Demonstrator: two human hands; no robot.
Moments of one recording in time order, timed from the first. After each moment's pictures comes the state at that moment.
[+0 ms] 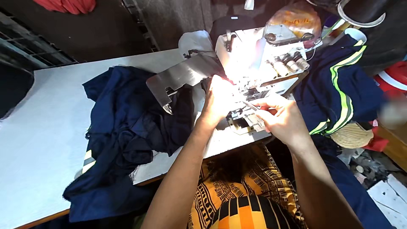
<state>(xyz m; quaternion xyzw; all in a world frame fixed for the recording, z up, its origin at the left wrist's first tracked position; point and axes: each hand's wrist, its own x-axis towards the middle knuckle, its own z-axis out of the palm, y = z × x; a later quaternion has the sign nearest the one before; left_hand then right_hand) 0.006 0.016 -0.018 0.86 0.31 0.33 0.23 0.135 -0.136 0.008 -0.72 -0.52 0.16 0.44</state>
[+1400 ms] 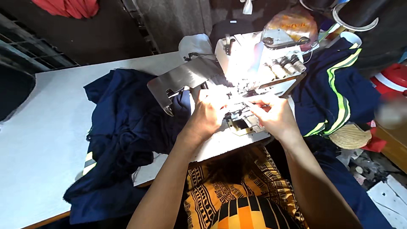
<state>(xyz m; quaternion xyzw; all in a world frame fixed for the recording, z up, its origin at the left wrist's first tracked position) -0.046 0.003 -0.009 0.93 0.19 0.28 0.14 0.133 -0.123 0.005 -0.72 -0.51 0.13 0.44</state>
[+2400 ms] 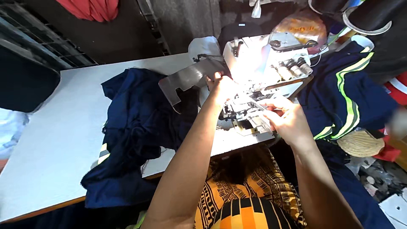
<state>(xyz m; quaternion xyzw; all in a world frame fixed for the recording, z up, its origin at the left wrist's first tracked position) 0.028 0.032 0.037 0.80 0.50 0.08 0.31 0.143 -0.138 -0.001 -0.70 -0.50 0.16 0.48</state>
